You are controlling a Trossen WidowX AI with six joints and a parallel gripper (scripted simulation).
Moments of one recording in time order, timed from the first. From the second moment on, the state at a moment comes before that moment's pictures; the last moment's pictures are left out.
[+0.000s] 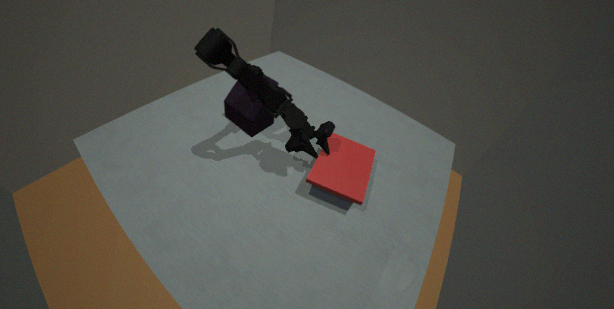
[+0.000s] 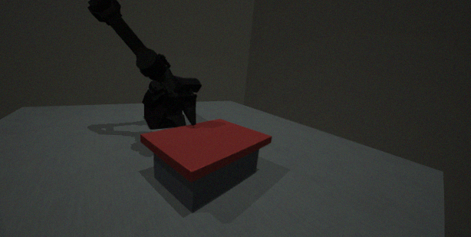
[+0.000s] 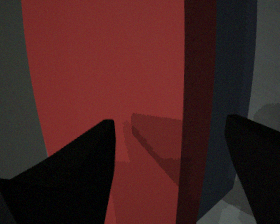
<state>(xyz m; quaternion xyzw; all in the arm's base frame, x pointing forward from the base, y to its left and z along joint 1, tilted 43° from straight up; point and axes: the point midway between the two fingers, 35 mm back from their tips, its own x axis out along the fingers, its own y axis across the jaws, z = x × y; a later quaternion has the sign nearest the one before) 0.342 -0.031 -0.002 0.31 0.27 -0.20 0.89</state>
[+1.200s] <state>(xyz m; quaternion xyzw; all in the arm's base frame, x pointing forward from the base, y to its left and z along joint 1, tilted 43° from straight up) 0.345 -0.031 -0.002 0.31 0.27 -0.20 0.89</state>
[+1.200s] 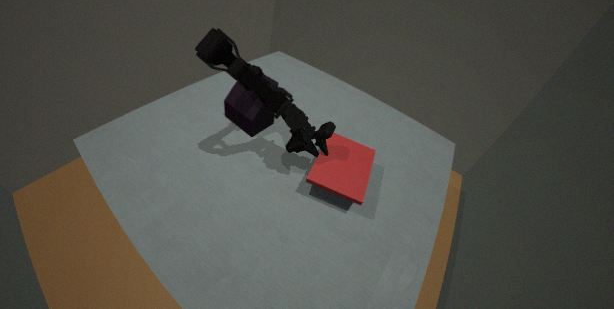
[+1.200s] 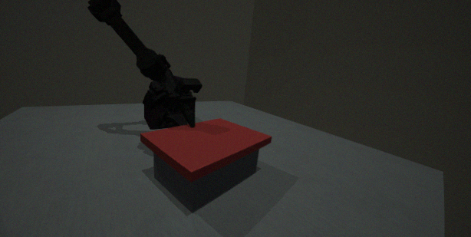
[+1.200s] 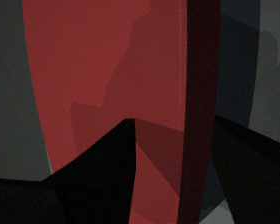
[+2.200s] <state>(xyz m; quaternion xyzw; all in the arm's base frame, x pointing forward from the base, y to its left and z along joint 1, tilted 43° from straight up) 0.343 -0.026 0.002 0.31 0.27 -0.20 0.89</state>
